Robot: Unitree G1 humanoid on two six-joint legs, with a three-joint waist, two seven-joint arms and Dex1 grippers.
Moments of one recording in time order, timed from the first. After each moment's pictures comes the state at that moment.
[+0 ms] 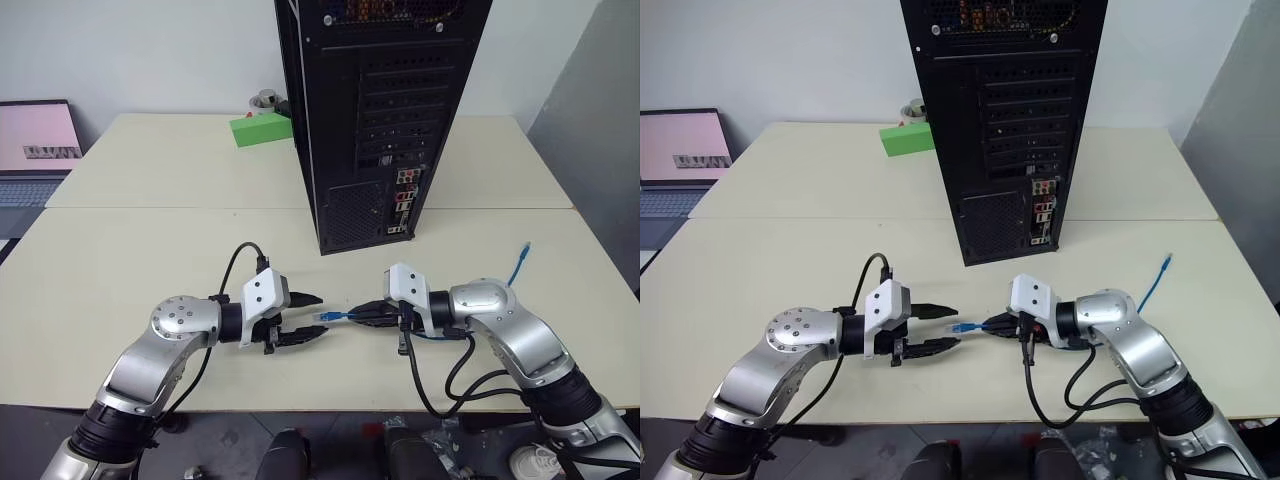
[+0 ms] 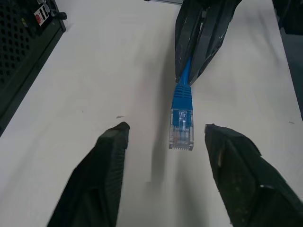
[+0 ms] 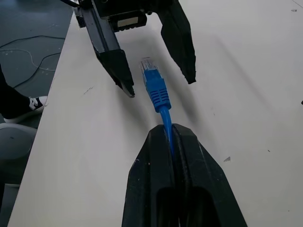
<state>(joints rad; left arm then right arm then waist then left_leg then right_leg) -0.22 0.70 -0.14 -0.28 -0.35 0.36 -1.04 -0.43 -0.53 0.34 -0.27 0.22 0.49 1.04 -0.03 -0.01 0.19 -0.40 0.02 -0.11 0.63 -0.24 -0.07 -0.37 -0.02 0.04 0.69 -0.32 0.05</state>
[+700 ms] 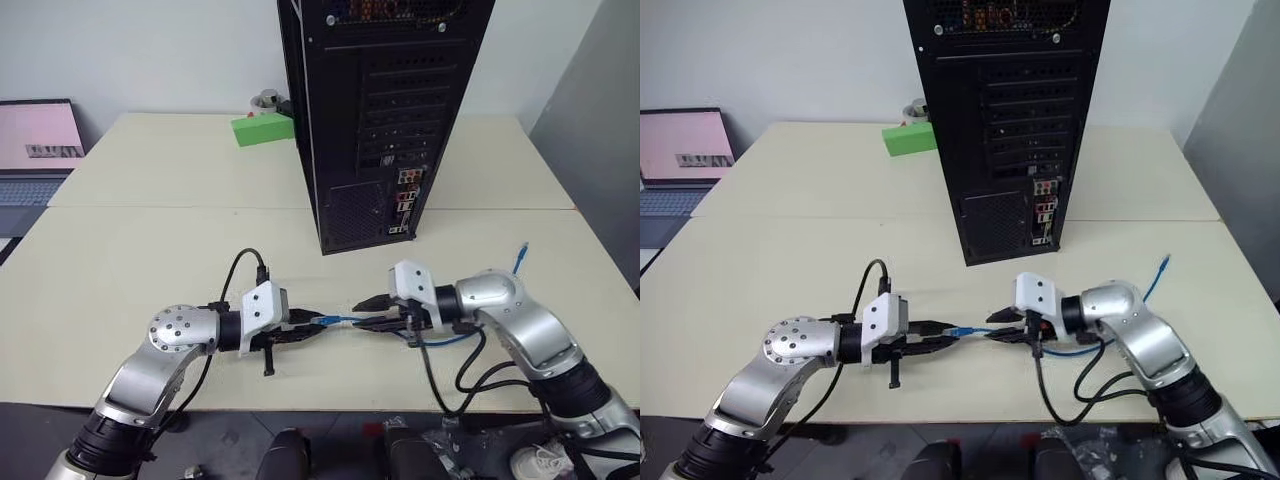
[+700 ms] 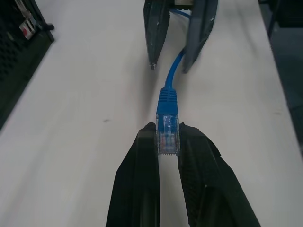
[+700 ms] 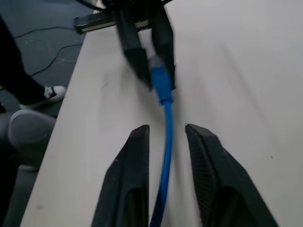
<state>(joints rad) -0.16 0.67 -0.13 -0.26 -0.26 0.12 -1.02 -0.49 -0.65 0.30 -0.25 0.29 0.49 1.19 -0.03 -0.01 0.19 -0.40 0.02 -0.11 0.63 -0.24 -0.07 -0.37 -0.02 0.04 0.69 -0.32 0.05</state>
